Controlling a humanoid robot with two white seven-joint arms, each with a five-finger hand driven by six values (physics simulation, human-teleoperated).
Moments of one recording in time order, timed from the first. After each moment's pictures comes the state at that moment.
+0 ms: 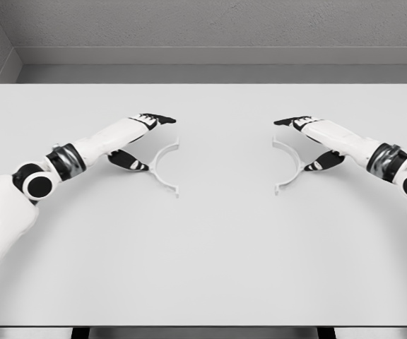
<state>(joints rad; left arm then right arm) -0.60 0.42 -0.58 -1.01 -0.40 -0.61 -0.23 -0.47 -0.42 0.15 -1.11 0.54 -0.61 0.56</state>
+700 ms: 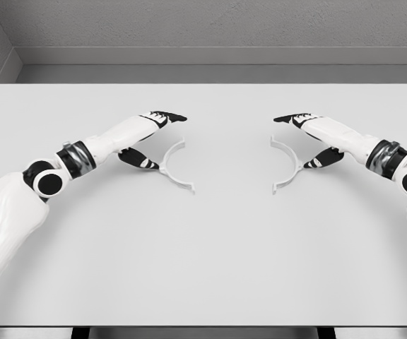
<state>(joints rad) -0.61 0.38 -0.57 -1.01 -0.41 -0.61 -0.23 -0.49 -0.41 0.15 -1.10 0.54 -0.61 0.56</state>
